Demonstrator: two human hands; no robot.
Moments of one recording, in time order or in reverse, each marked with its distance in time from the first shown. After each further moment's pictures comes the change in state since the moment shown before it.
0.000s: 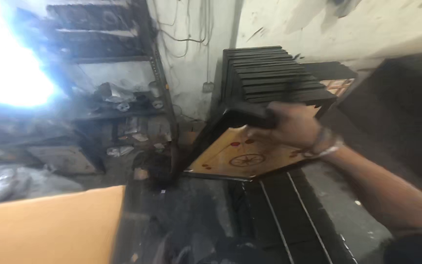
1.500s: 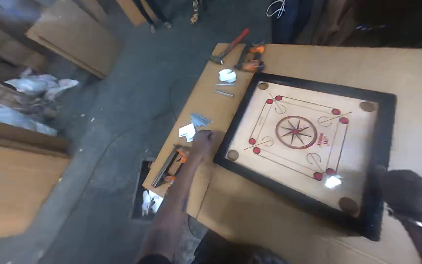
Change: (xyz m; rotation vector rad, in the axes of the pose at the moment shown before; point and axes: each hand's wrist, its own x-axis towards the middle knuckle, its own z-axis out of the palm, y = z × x) left_hand -0.358 -0.333 -0.310 -0.101 1.336 -1.195; right_hand 0.142 -0.803 0.401 0.418 -0.738 -0.798
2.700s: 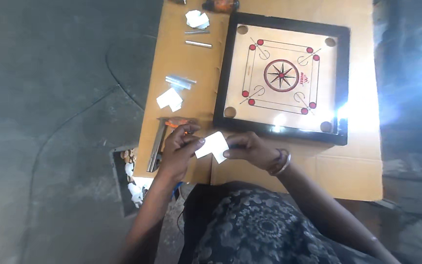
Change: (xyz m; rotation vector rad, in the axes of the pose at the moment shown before) left_hand -0.169 -0.051 -0.100 -1.111 -0.294 -0.006; right_hand -0.228 -0.291 0.072 1.117 -0.987 -0.548
